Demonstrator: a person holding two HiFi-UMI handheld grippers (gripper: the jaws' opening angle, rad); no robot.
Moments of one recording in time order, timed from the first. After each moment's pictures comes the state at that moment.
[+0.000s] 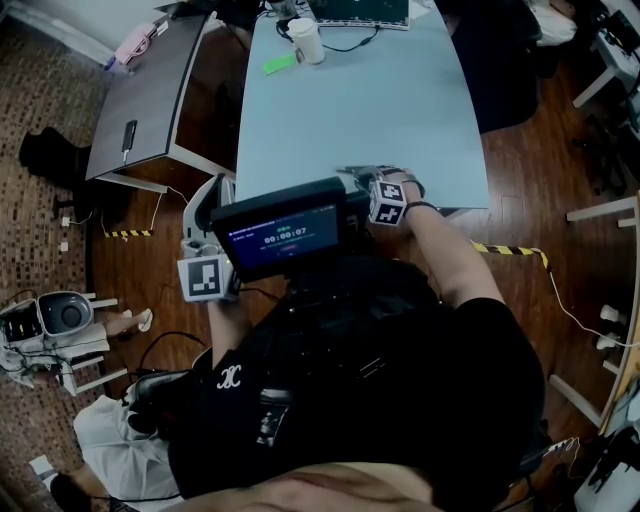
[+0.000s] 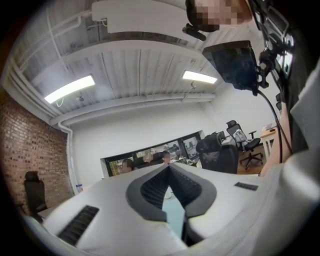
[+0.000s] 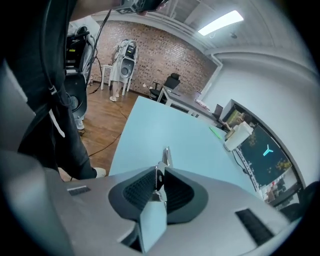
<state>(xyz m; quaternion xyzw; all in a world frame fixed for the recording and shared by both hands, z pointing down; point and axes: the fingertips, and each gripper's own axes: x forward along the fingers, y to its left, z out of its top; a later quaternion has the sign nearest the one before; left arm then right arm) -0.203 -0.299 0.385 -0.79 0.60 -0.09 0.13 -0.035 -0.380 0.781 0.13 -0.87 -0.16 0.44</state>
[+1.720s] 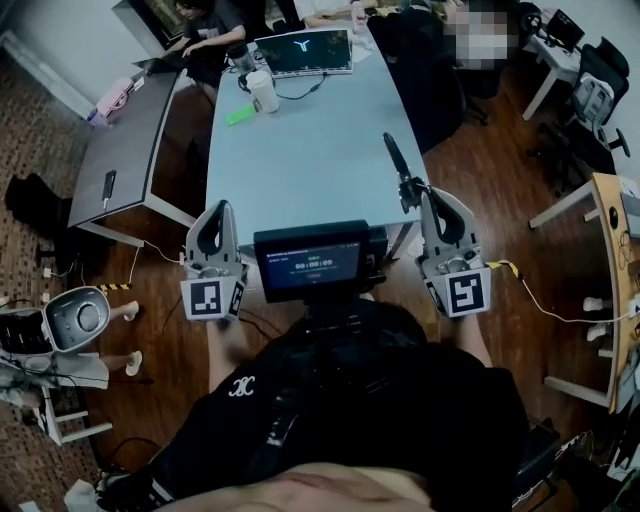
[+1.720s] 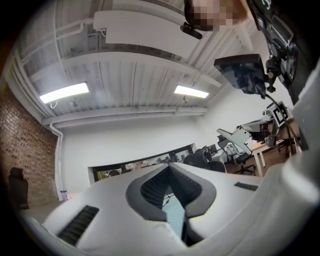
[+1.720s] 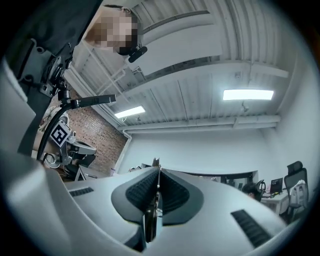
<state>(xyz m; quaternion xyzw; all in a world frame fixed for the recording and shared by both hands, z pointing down) -0.127 -0.260 0.372 -0.81 0.55 -0.03 0.18 0.204 -0.226 0.354 0.52 -0.83 -0.19 -0.07</state>
